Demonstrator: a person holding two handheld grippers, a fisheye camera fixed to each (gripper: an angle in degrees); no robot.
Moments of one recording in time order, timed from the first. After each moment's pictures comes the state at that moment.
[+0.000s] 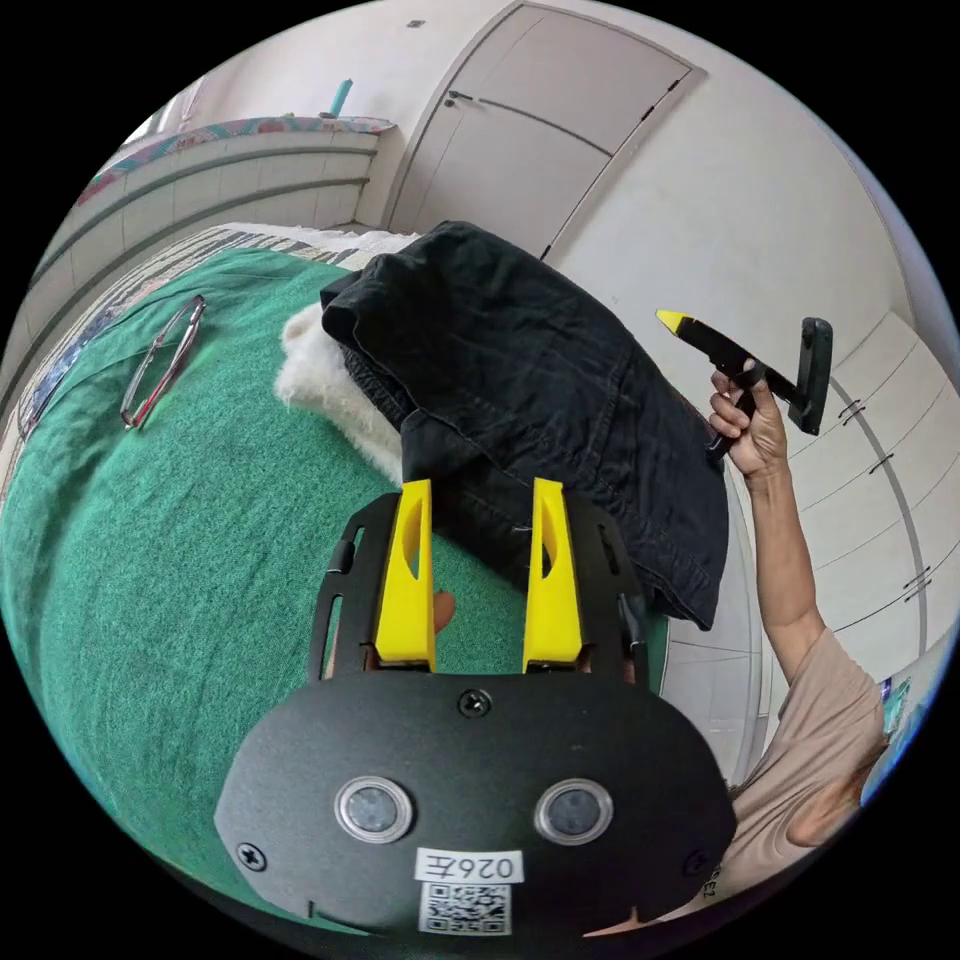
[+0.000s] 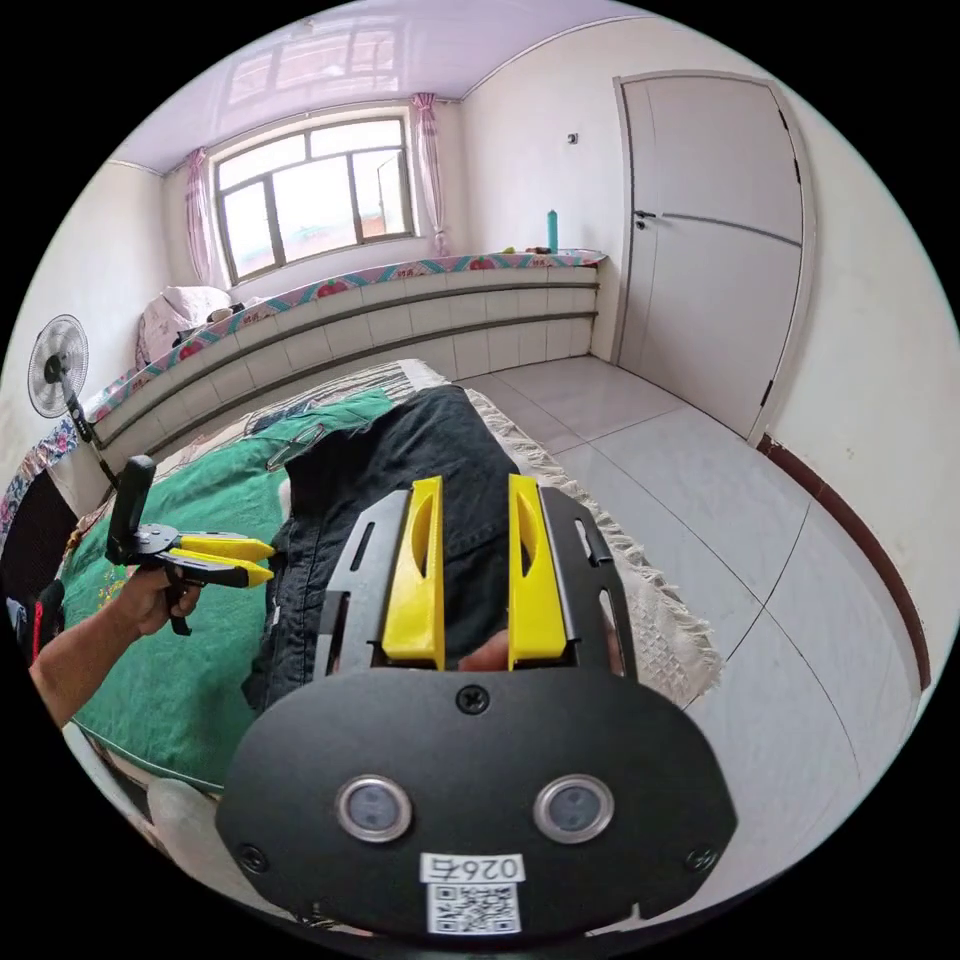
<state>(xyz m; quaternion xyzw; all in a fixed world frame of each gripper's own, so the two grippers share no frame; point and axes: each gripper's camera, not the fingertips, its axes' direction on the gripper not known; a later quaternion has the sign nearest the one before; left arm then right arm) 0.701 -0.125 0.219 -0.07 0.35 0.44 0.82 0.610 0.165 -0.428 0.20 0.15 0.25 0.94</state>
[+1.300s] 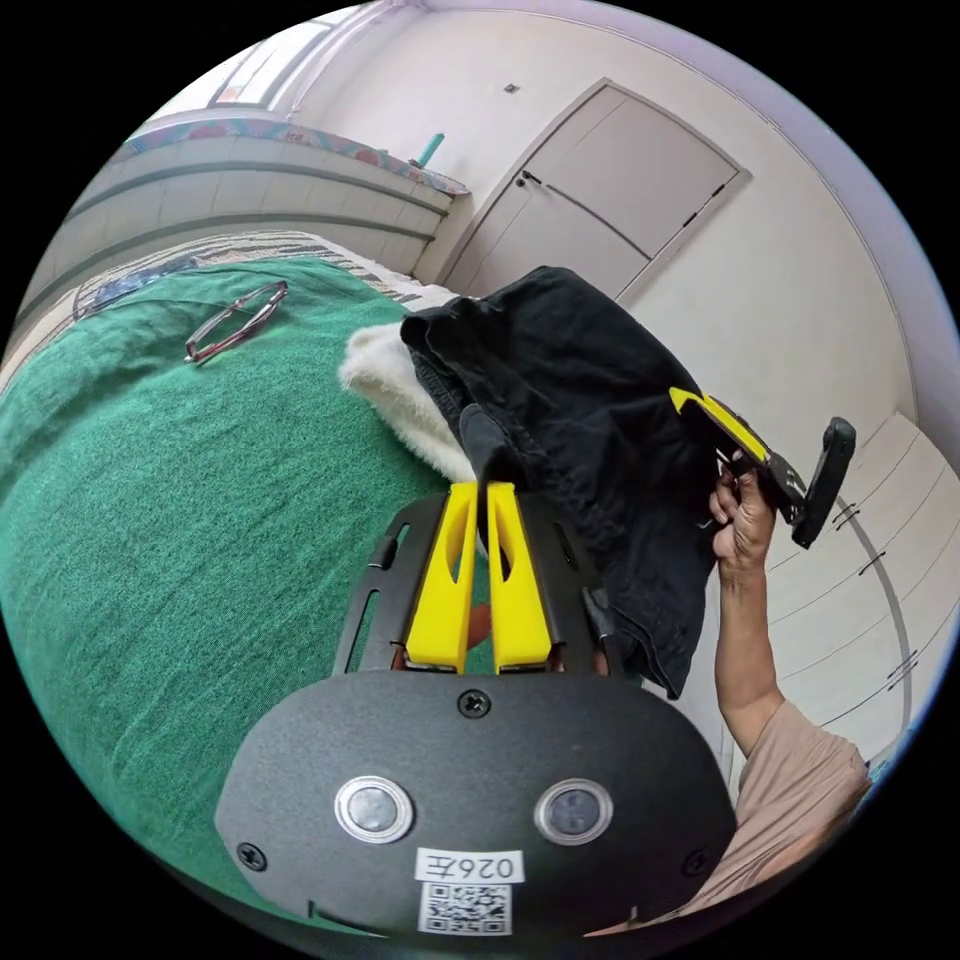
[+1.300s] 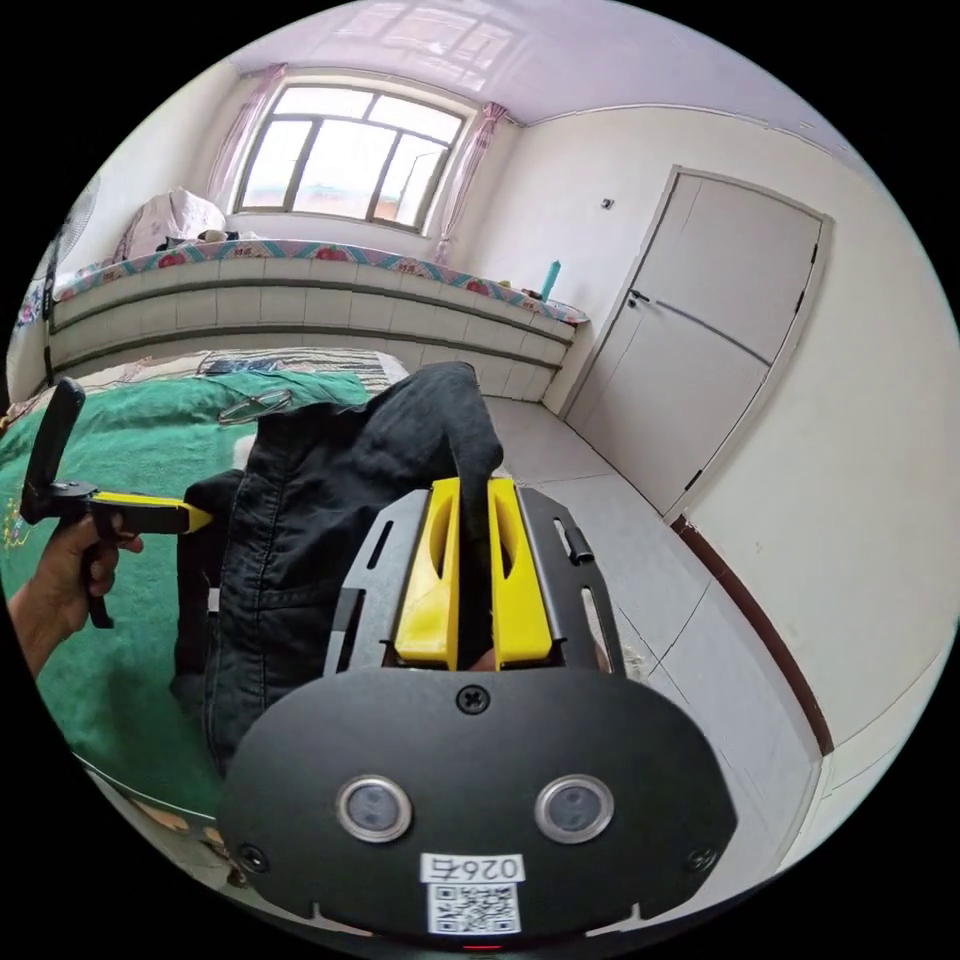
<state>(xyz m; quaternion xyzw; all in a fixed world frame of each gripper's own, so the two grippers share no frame) 0.622 -0.164 0.202 0.01 0.41 0.32 0.86 0.513 0.155 -0.456 0.19 0.34 0.14 0.91</state>
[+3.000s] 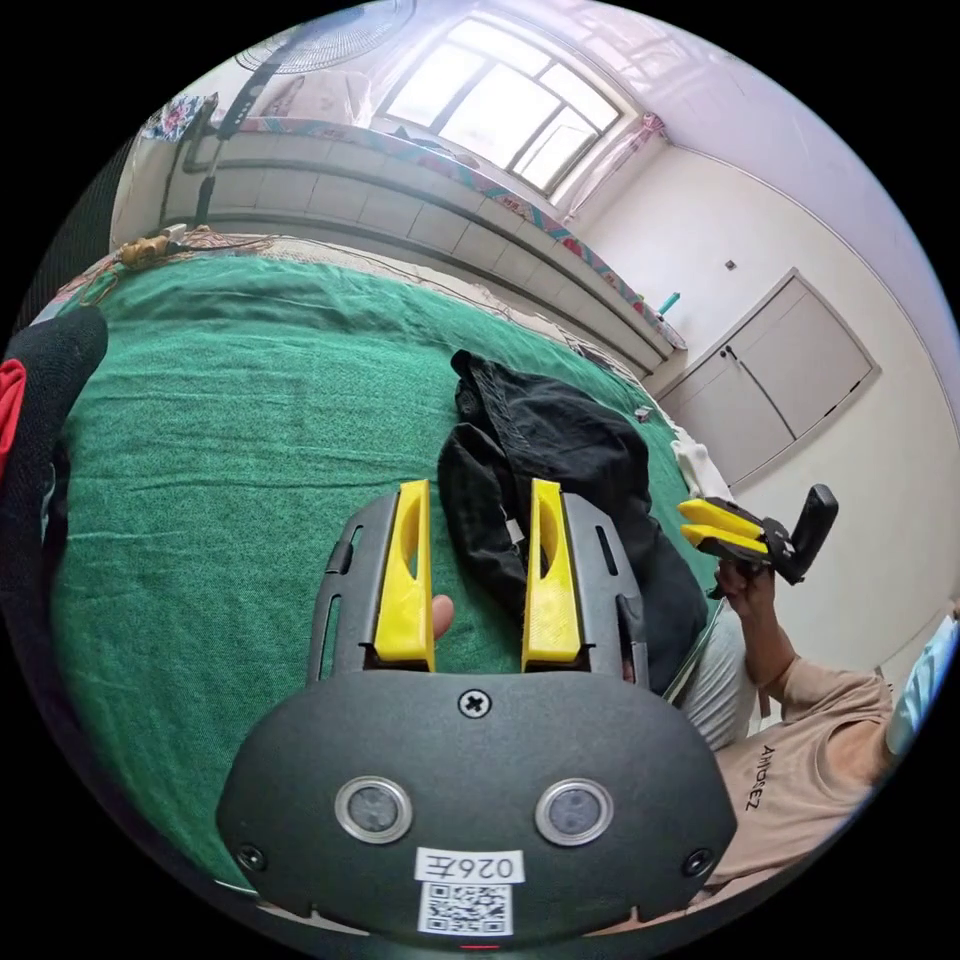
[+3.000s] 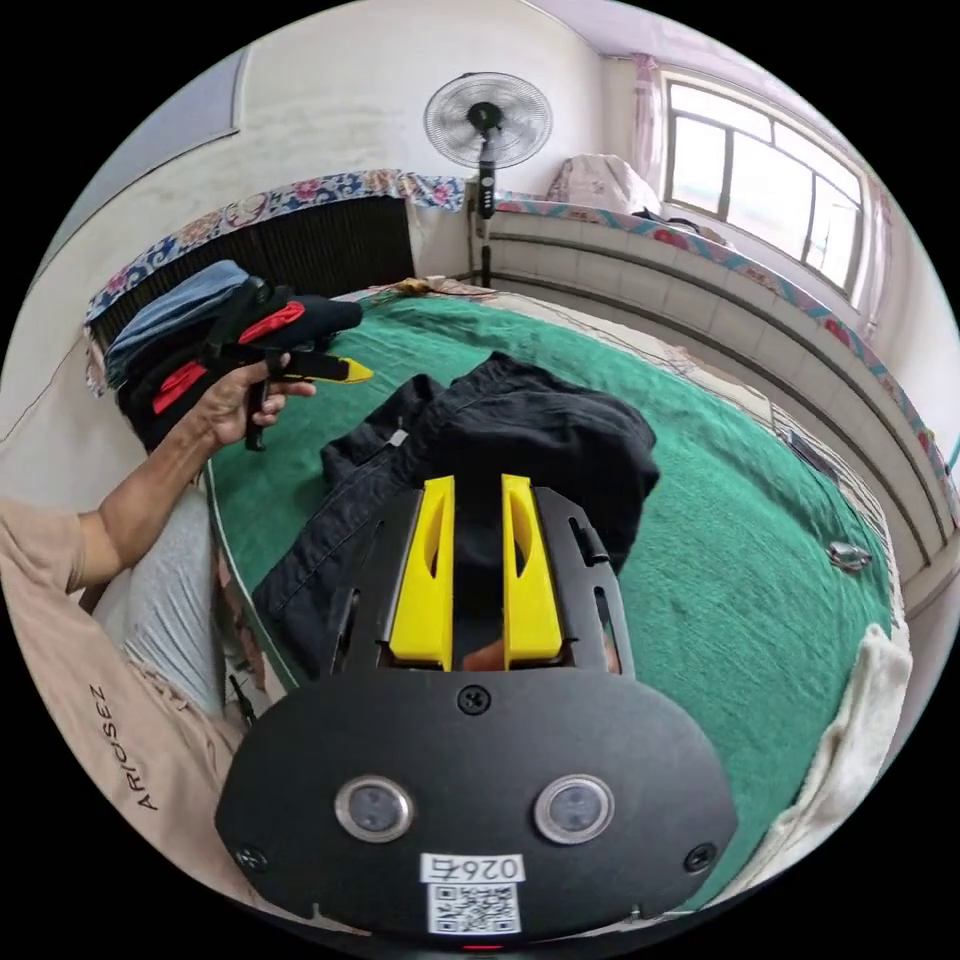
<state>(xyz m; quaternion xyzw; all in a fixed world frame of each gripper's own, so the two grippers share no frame) -0.284 -0.139 -0.029 0.08 0.25 0.05 0.96 -0.102 0.080 -0.208 0.11 -0.13 -0.23 0.96</state>
